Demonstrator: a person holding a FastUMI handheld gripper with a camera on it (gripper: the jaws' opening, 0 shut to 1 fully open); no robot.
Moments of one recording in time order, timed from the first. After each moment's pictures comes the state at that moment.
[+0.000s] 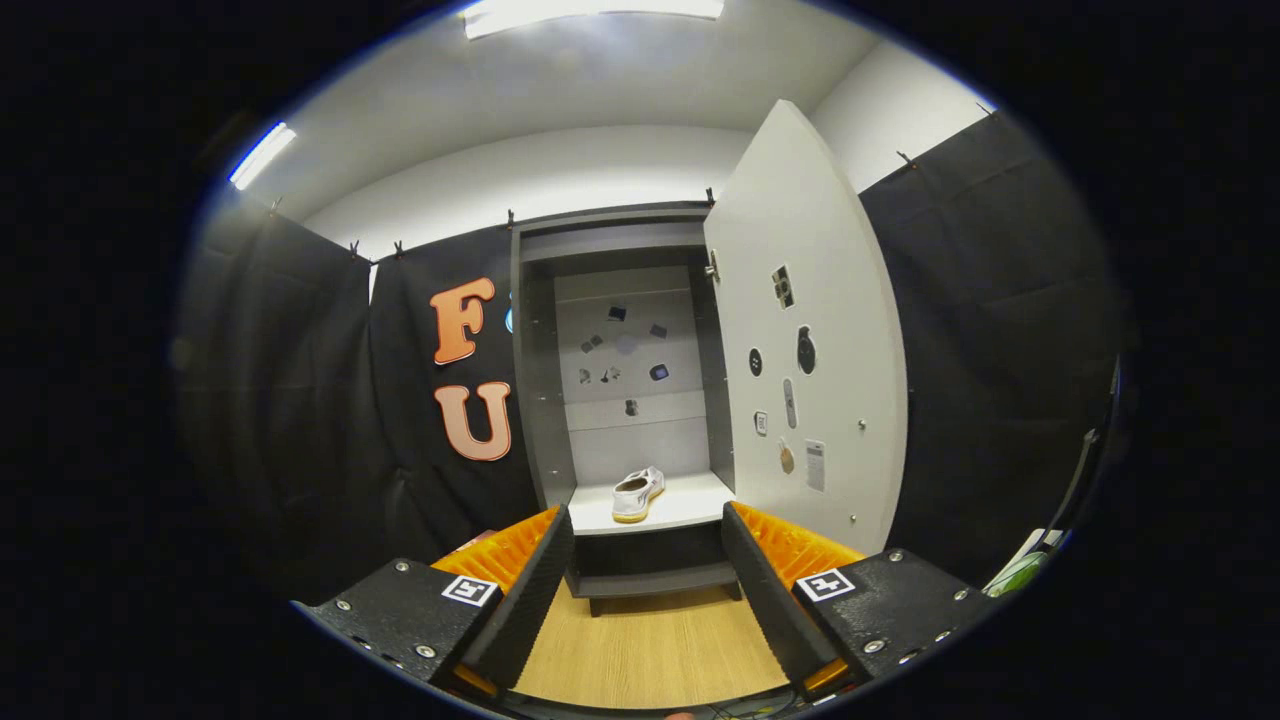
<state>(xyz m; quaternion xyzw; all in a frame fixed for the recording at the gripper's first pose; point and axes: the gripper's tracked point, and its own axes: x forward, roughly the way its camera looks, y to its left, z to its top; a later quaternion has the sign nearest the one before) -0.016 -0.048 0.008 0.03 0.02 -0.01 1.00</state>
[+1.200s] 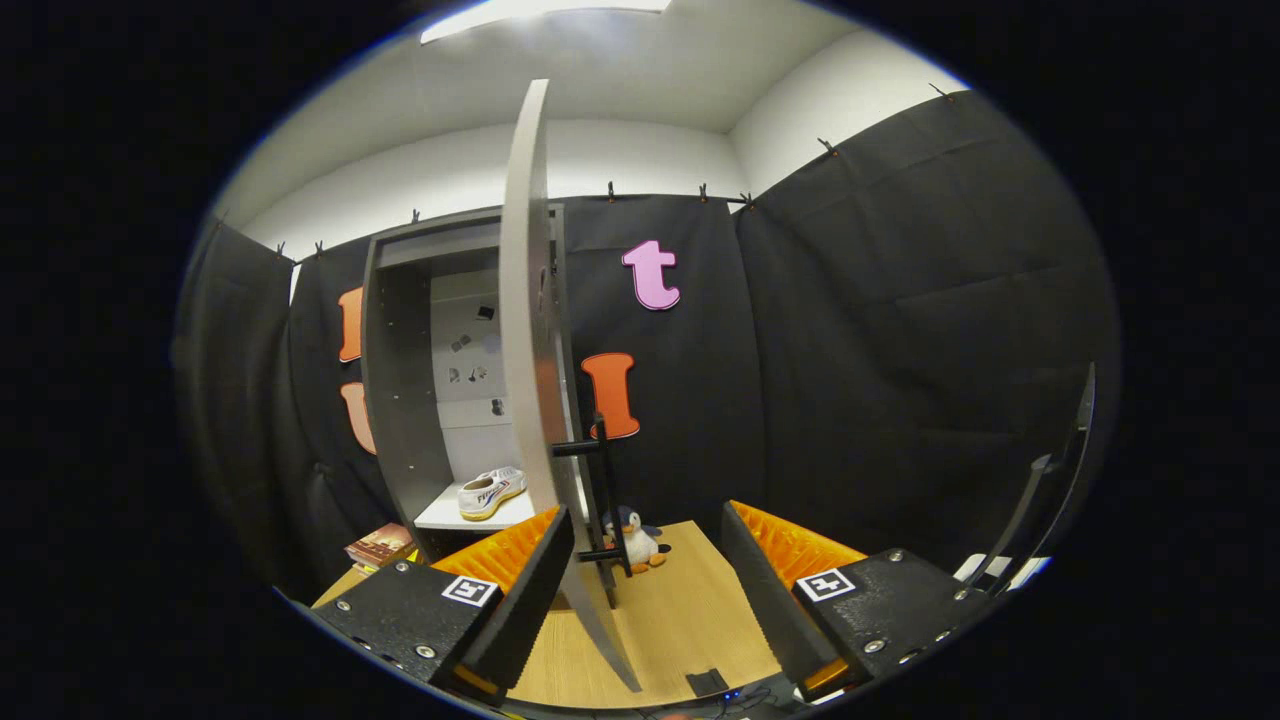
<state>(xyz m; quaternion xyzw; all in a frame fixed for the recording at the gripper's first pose) 0.004 -0.269 -0.003 0.02 0.03 -0.09 1.00</state>
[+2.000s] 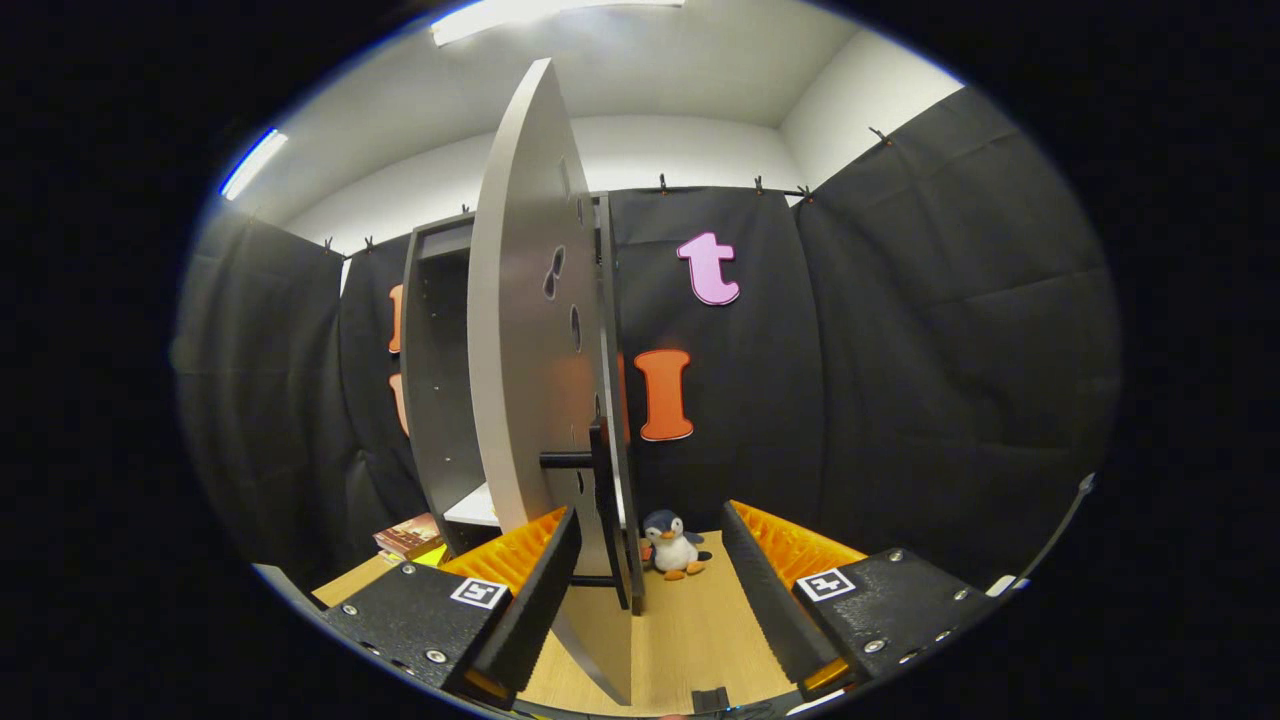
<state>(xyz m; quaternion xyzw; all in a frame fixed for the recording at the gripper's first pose) 0.028 -0.261 -0.002 0.01 0.03 0.00 1.00</state>
